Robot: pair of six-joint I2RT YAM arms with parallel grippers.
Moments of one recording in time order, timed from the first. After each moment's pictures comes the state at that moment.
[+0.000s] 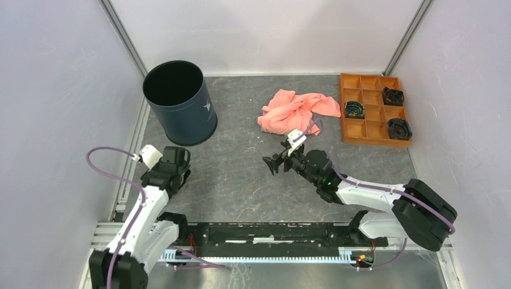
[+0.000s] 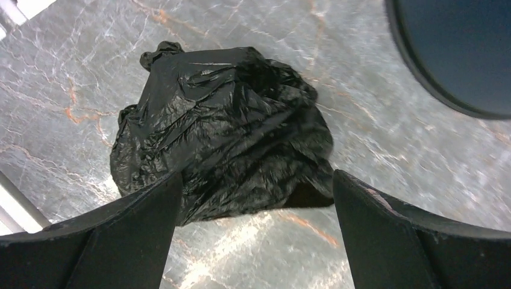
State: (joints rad) left arm -0.18 0.78 0.54 -0.74 -0.64 -0.93; right arm 0.85 1.26 0.44 0.70 0.08 0.07
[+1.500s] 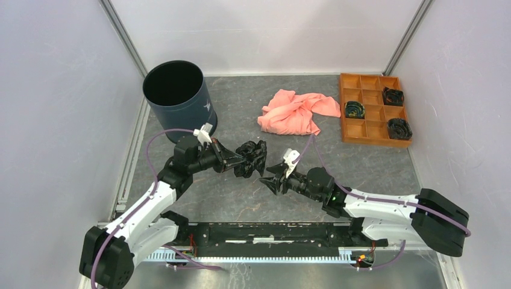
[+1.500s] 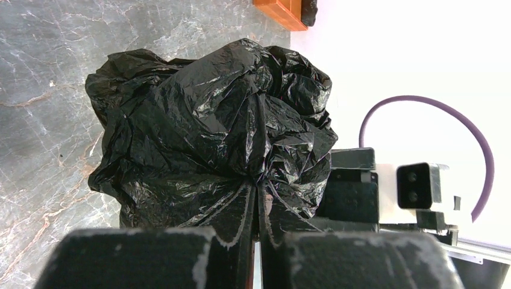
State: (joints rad) left arm -0.40 0.92 0.48 0.05 0.56 -1.11; right arm 1.04 1.10 0.33 0.68 -0.02 0.11
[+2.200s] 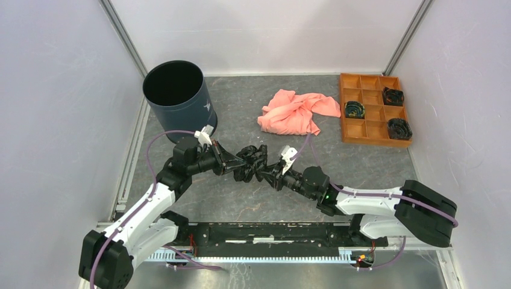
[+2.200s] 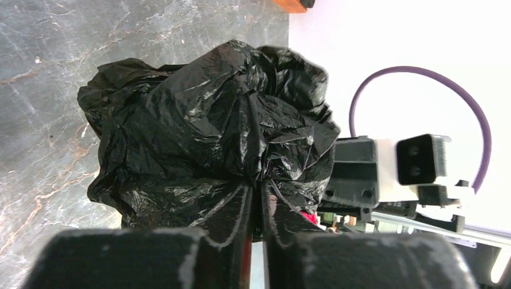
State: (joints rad) left arm -0.40 0.88 0.48 0.00 0.61 -1.11; right arm 1.05 1.24 0.33 0.85 0.02 0.15
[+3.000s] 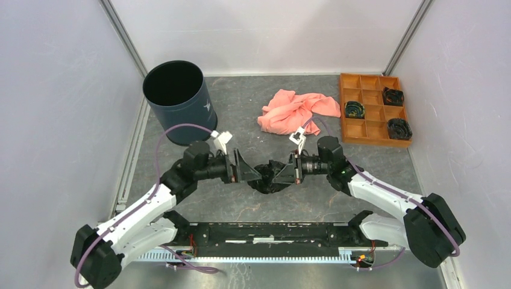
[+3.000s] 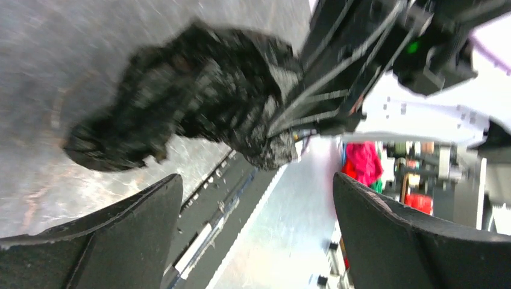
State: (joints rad) left arm -0.56 0.86 0.54 -0.11 0.58 -0.85; right arm 0.60 1.14 0.48 0.25 -0.82 0.58
